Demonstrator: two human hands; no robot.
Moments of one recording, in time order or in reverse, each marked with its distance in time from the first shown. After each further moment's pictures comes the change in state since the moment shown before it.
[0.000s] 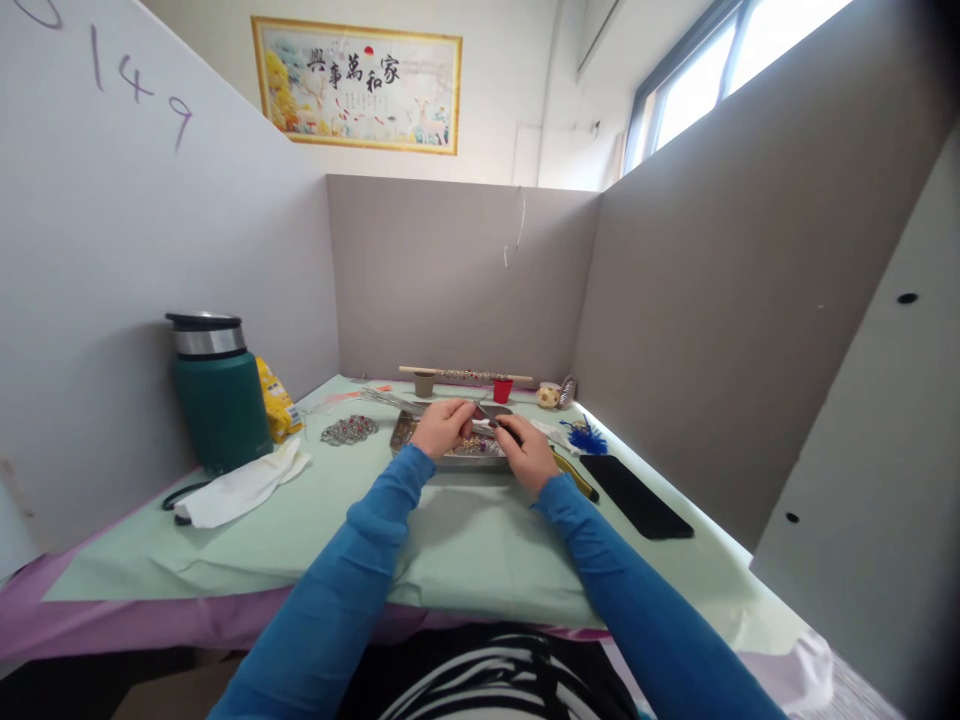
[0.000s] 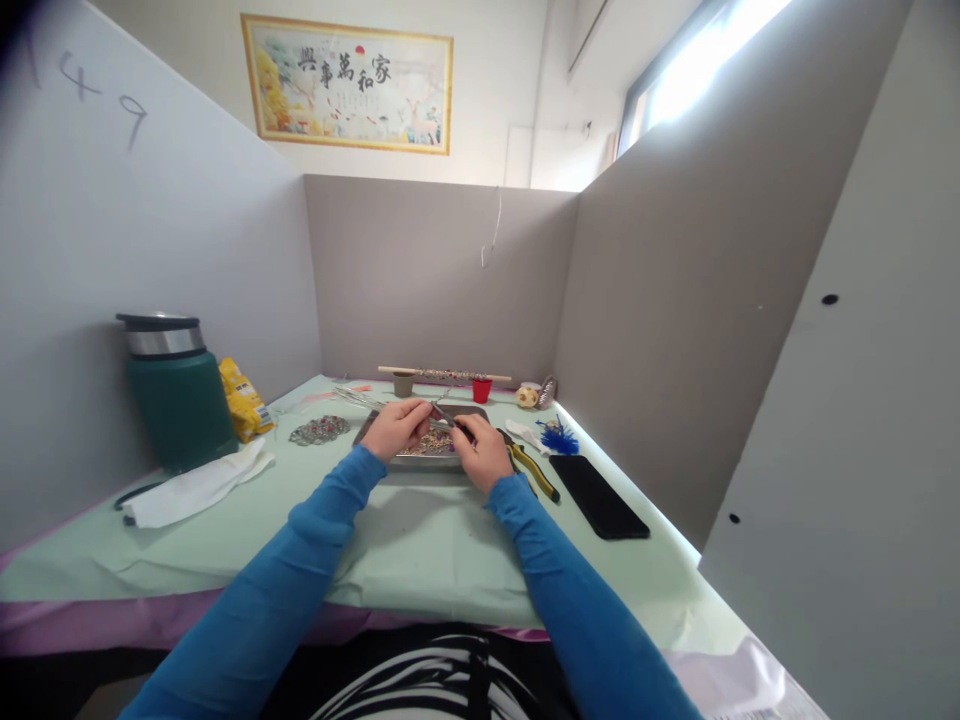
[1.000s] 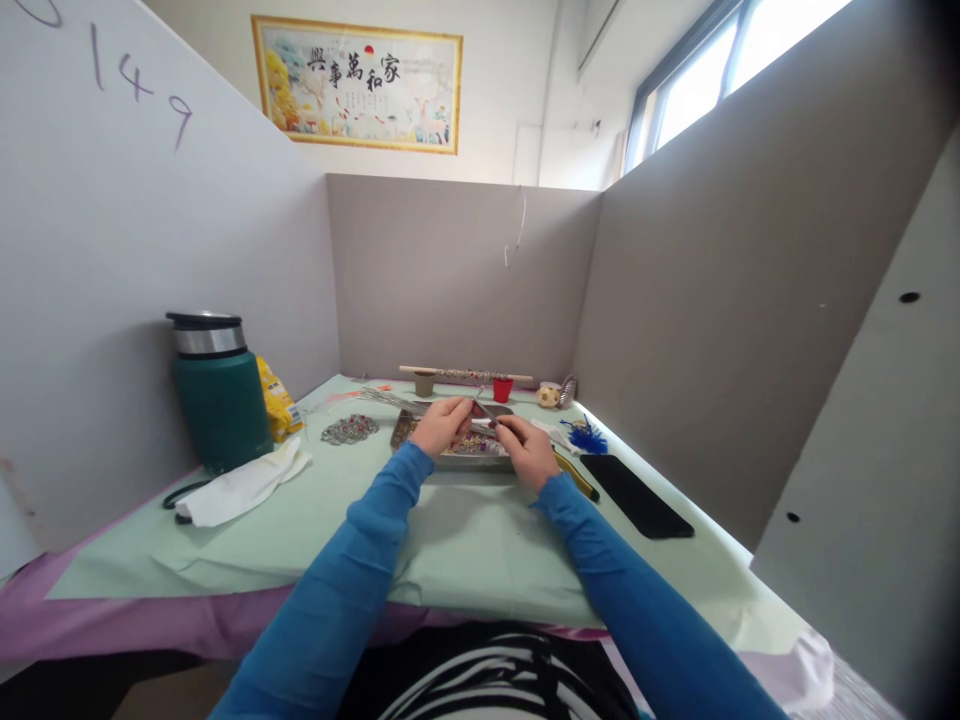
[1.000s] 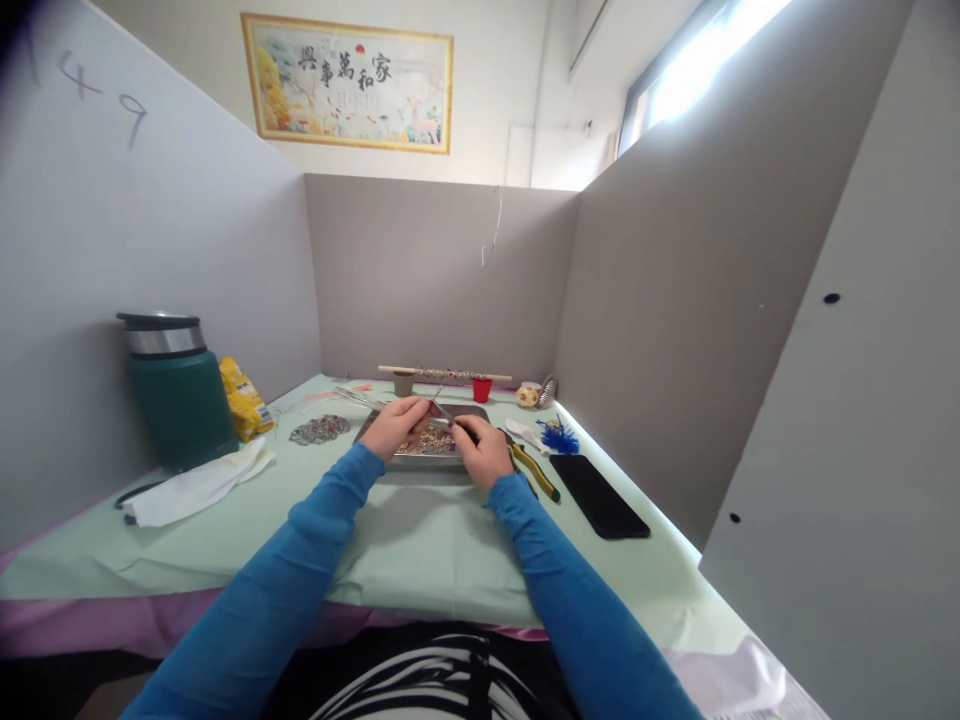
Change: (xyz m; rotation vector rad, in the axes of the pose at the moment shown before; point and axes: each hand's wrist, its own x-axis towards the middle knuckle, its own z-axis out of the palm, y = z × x) left_hand 0.001 -0.003 0.000 -0.195 -0.041 -0.026; right_hand 0.000 -0.002 0.000 0.100 -0.012 0.139
